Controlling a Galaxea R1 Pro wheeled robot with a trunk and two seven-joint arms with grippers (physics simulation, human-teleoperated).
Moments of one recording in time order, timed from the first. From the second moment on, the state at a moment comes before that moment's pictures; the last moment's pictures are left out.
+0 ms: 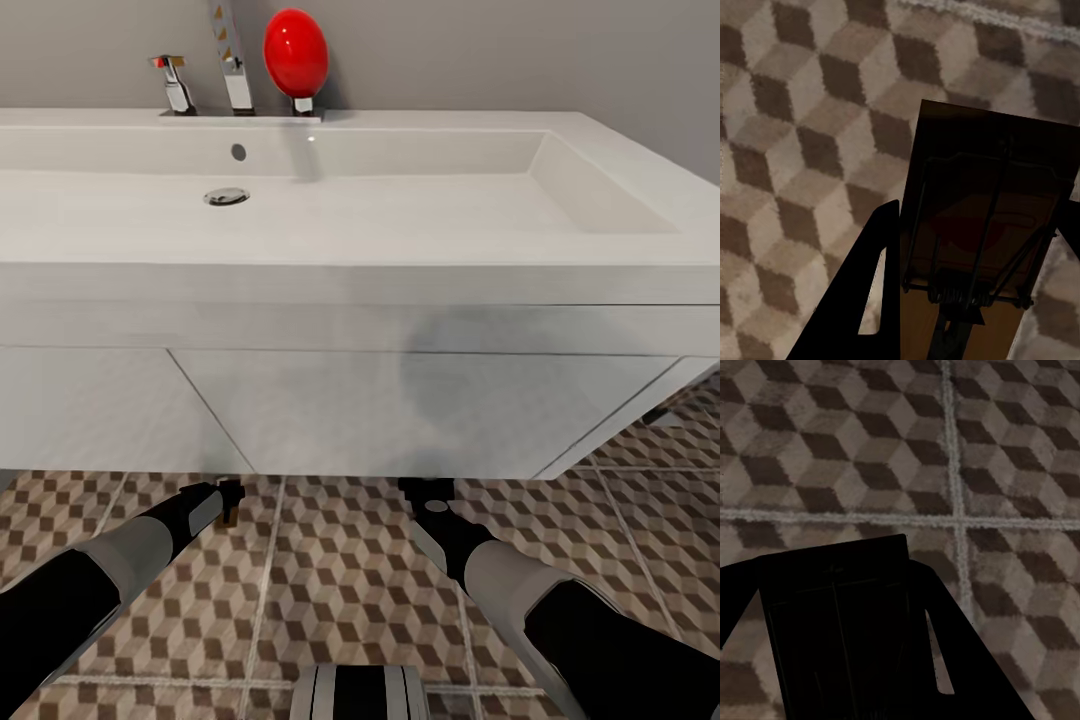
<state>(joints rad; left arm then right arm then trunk) -1.05 0.10 -0.79 -0.09 1.01 0.18 0.25 -0.97 0.17 0.56 -0.15 -0.44 -0.14 -0.38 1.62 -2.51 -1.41</state>
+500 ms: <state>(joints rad) -1.06 0.10 -0.79 -0.09 1.01 0.18 0.25 -0.97 0.17 0.56 -0.15 -0.44 -0.15 -0.38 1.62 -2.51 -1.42</state>
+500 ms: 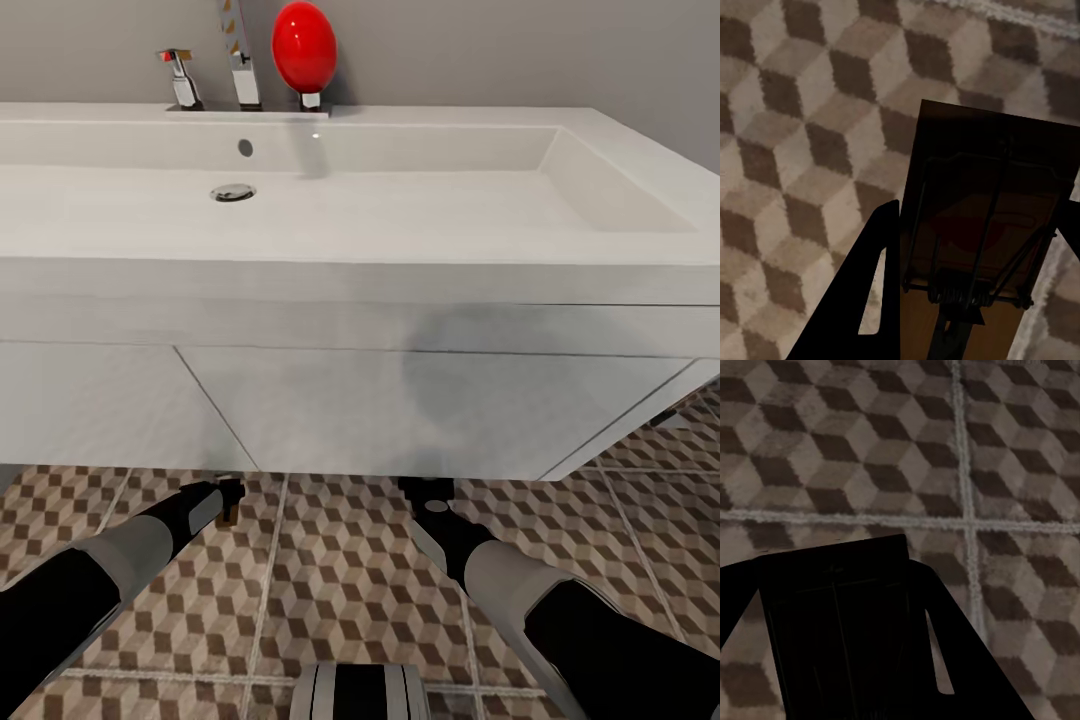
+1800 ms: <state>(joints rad) -1.08 0.07 -0.79 -0.10 1.01 0.12 0.25 -0.97 0.17 0.56 -0.15 -0.44 -0.17 -0.38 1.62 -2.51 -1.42</state>
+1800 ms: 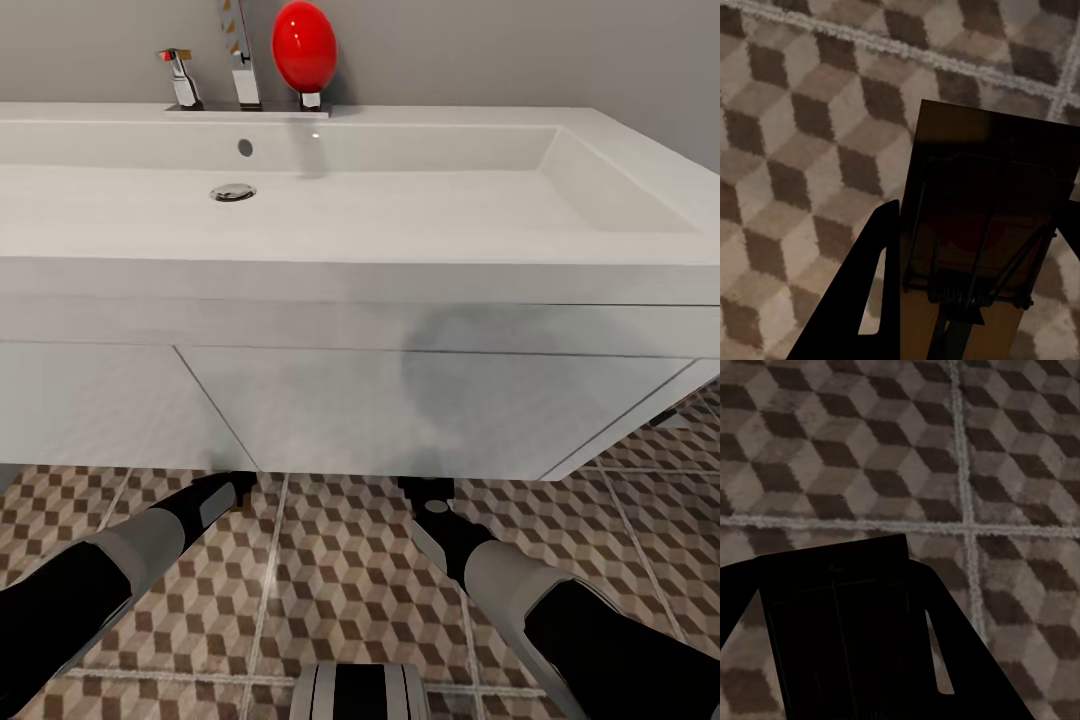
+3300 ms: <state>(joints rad) -1.10 0.07 -0.80 -0.10 1.01 0.13 0.25 -0.97 0.17 0.56 -0.15 -0.44 -0.17 -0.38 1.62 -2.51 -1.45</state>
